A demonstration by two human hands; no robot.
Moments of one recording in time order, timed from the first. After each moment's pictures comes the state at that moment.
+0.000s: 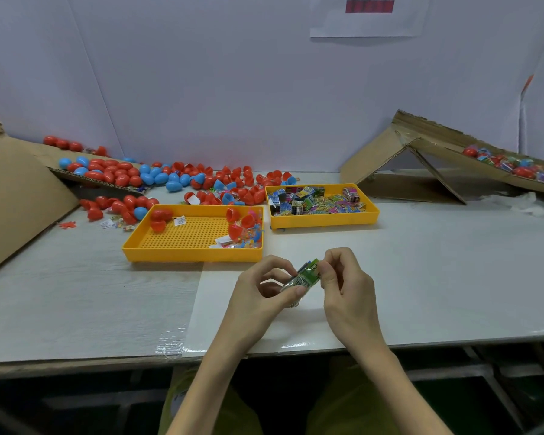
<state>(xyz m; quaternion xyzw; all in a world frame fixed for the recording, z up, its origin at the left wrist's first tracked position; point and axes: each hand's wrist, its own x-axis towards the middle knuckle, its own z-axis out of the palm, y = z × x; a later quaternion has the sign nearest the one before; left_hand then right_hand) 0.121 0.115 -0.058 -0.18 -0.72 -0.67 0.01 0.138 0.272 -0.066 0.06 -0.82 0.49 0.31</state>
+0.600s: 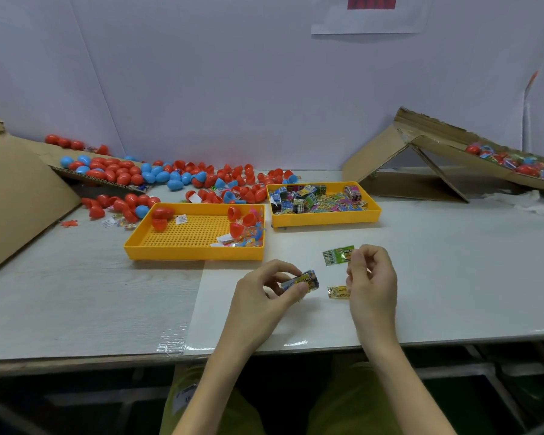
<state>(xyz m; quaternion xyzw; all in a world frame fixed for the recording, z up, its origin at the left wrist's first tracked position) 0.123 0.117 -0.061 -0.14 -0.80 -0.58 0.04 0.130 0.283 -0.065 -0.10 -0.70 0.63 0.31</state>
